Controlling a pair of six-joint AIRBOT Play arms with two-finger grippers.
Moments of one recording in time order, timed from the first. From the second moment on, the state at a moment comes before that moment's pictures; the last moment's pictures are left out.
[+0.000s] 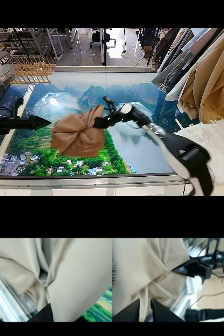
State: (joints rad) left arm 0.53 -1.61 1.23 0.46 -1.54 -0.76; right arm 0.43 -1.79 1.57 -0.67 1.03 1.33
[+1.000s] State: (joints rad) left arm 0.47 -1.41 1.23 0.37 -1.66 -0.83; right arm -0.57 -1.44 1.83 -0.79 1.31 1.53
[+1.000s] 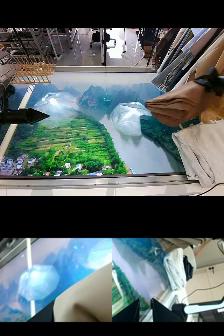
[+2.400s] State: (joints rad) left arm 0.44 -1.41 1.23 0.37 -1.68 -0.87; right arm -1.32 -1.42 1.31 -1.41 1.59 1.35
